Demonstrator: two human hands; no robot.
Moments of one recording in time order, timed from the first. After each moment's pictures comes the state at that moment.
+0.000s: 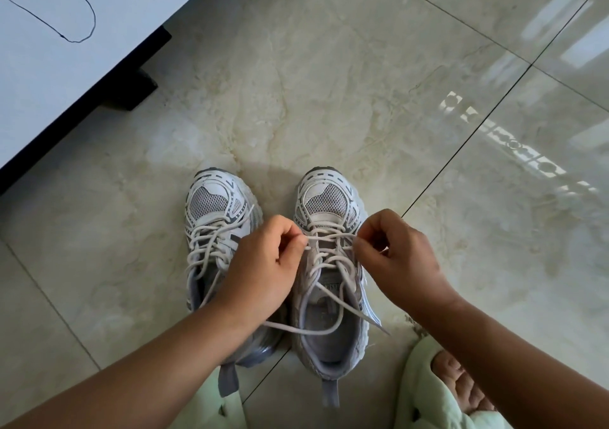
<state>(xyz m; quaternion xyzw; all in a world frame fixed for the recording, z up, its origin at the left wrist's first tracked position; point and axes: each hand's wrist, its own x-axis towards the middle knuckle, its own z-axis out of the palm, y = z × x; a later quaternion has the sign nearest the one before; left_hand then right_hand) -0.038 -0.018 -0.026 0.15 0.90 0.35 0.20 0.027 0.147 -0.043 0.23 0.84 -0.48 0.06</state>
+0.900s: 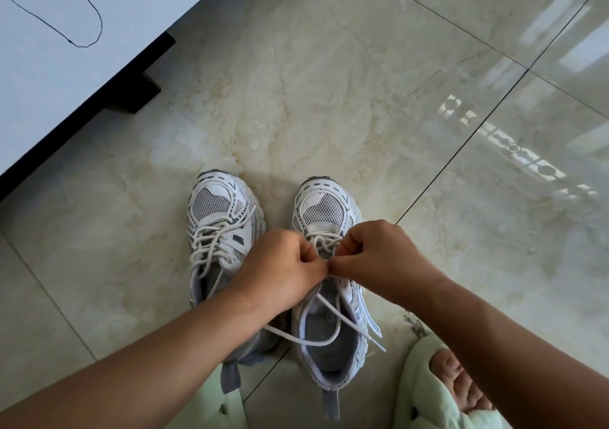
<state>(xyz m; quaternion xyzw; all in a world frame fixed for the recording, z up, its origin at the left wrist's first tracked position) -0.040 -0.002 -0.016 0.10 0.89 0.29 0.35 0.003 0.139 -0.016 0.22 0.84 -0.43 0.26</state>
